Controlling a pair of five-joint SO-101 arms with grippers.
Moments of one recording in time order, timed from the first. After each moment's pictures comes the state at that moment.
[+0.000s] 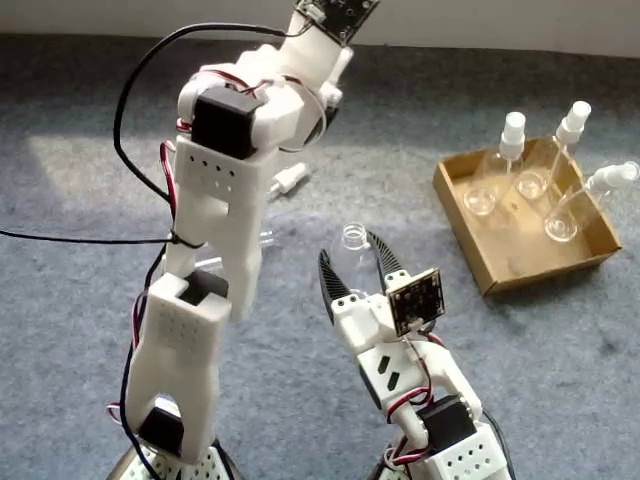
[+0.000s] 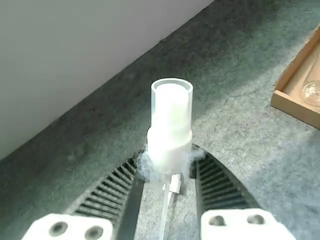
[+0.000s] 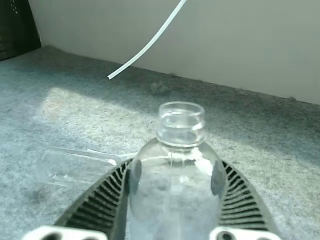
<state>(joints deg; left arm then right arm) 17.5 35.9 -88.7 100.9 -13.1 -30.2 -104.0 95.6 24.2 0.6</state>
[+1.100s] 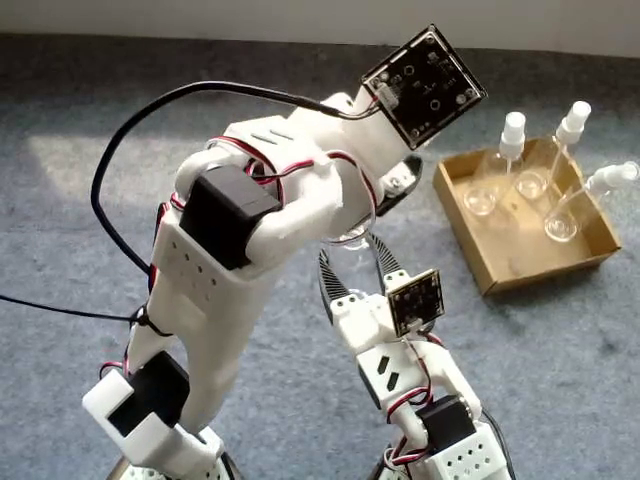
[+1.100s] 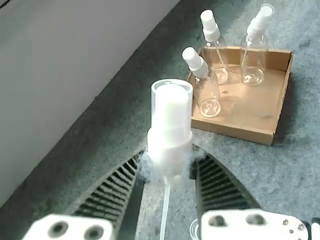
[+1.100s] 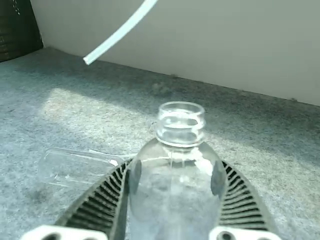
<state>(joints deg) 36.2 0.2 -51.7 93.4 -13.1 -30.4 -104.0 95.6 24.0 0.6</state>
